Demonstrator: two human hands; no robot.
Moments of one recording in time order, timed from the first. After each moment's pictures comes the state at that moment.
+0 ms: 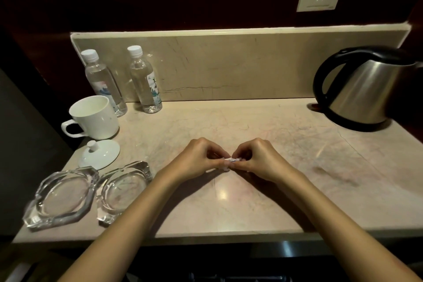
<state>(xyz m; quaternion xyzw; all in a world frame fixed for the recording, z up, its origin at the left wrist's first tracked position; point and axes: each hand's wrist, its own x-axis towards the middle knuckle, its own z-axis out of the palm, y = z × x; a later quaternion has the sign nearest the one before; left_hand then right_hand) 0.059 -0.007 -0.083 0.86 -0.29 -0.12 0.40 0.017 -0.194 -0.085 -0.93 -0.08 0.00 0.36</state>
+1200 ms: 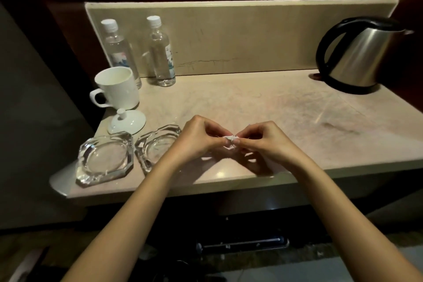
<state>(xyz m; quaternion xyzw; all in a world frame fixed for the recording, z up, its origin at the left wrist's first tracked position) -0.015 0.067 -0.061 0.79 -0.17 -0.19 0.56 -0.062 -0.109 -0.072 -0.80 0.02 0.04 0.60</state>
